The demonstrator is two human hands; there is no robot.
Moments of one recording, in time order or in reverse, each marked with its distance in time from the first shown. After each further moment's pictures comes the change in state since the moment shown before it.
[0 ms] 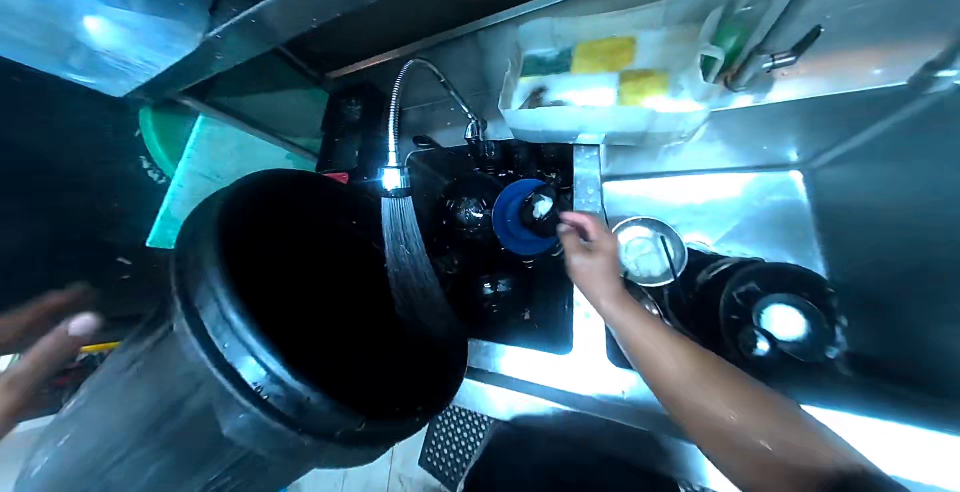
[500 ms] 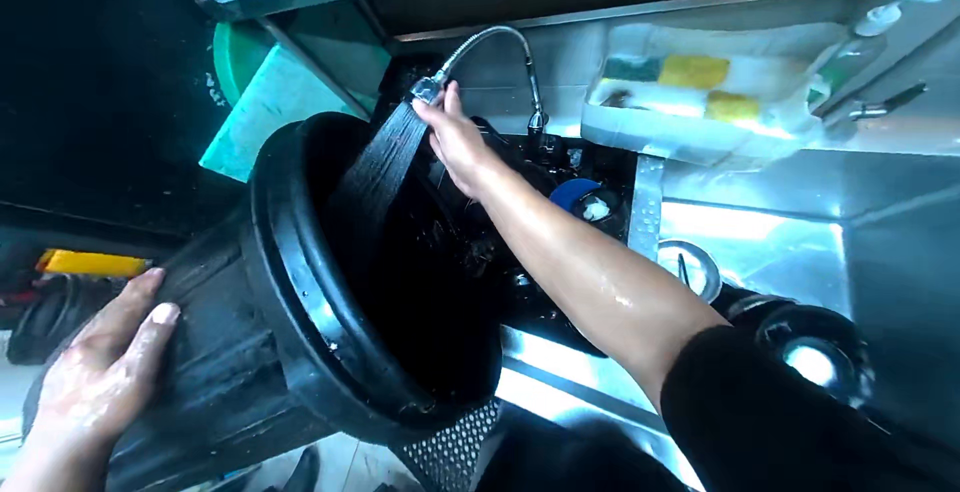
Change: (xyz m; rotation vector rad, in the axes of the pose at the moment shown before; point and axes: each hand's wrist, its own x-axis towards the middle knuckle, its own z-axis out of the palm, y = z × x) left_hand -0.045 -0.169 0.084 -0.072 0.209 -0.002; right_hand 0.075 -0.235 0.217 0.736 -0.595 0.116
